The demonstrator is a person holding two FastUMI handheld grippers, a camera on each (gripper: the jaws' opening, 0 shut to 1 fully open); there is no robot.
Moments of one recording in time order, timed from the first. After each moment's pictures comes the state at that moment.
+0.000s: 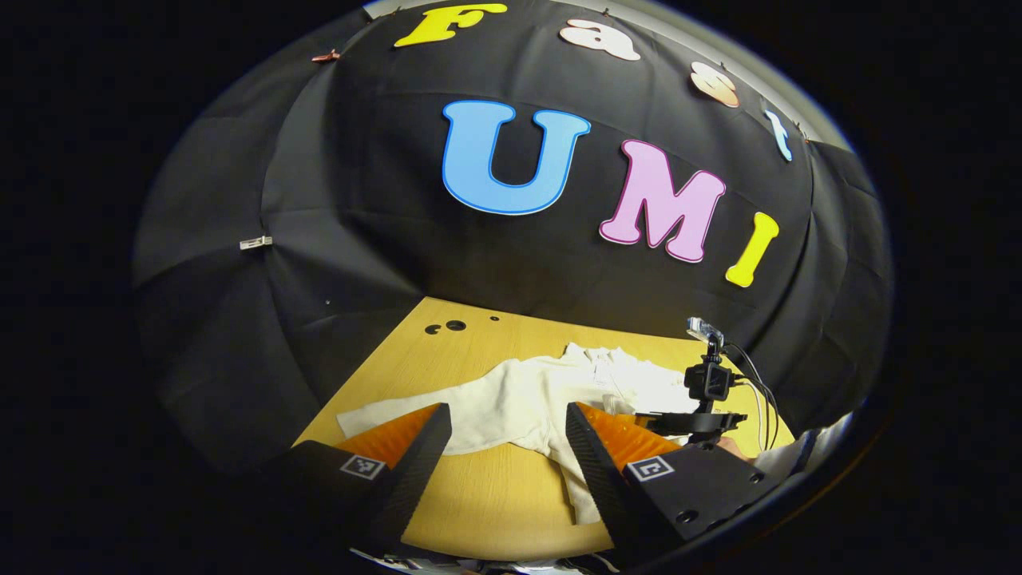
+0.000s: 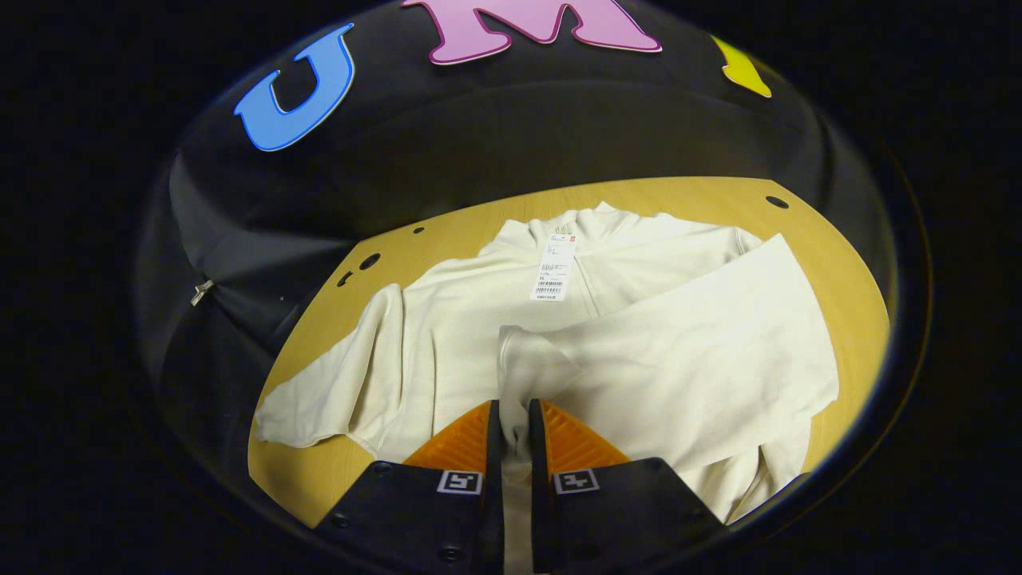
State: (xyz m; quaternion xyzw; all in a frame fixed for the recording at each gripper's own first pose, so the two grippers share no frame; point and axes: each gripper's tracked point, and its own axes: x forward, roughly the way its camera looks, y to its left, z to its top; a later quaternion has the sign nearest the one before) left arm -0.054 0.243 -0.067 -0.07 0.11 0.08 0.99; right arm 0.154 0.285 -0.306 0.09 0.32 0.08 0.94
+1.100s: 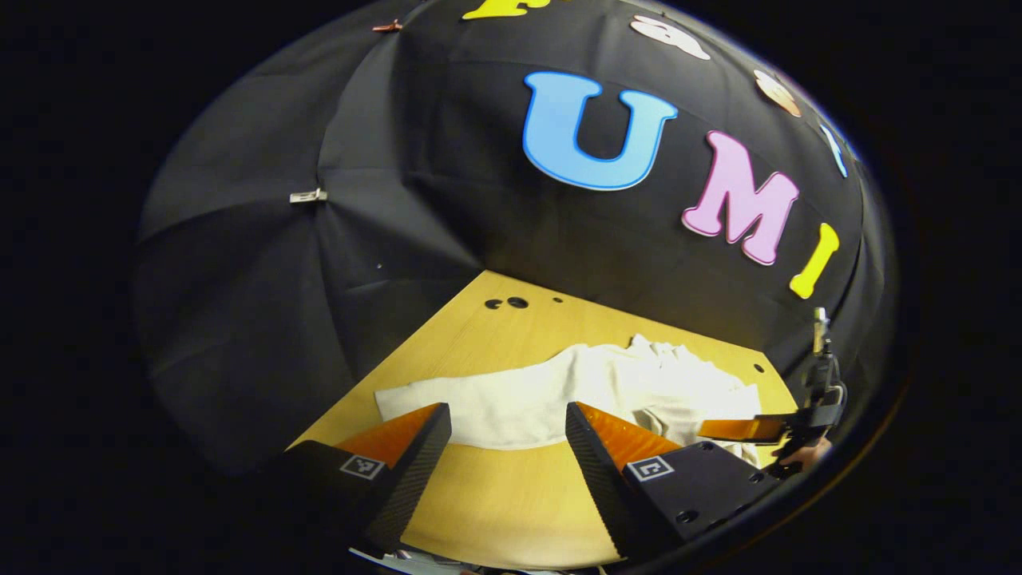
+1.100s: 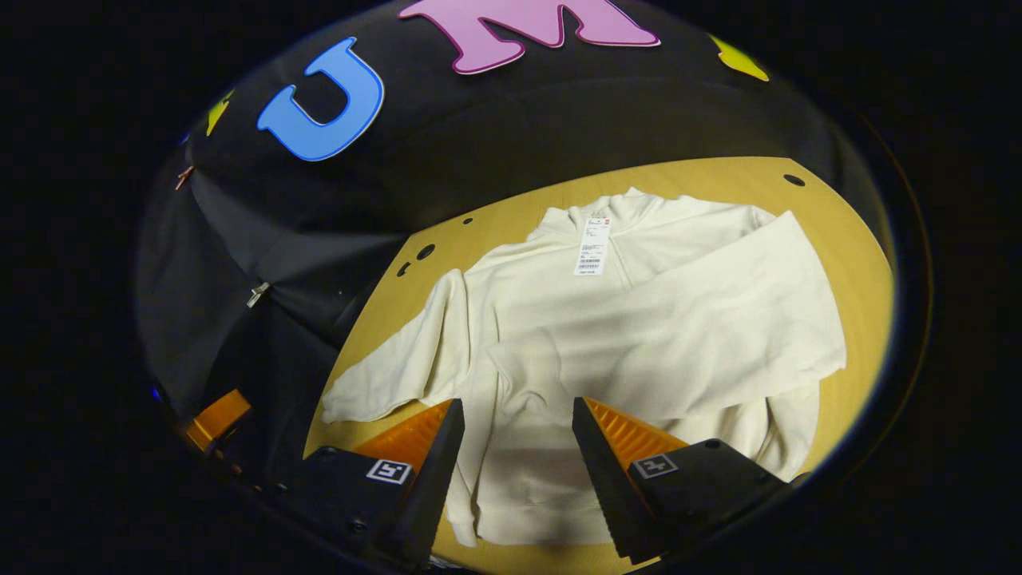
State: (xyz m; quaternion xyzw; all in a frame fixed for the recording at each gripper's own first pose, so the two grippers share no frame) left arm -0.033 0.334 -0.136 -0.12 0.15 0.18 0.97; right arm 0.084 0.289 -0.258 0.14 0.33 0.15 0.92
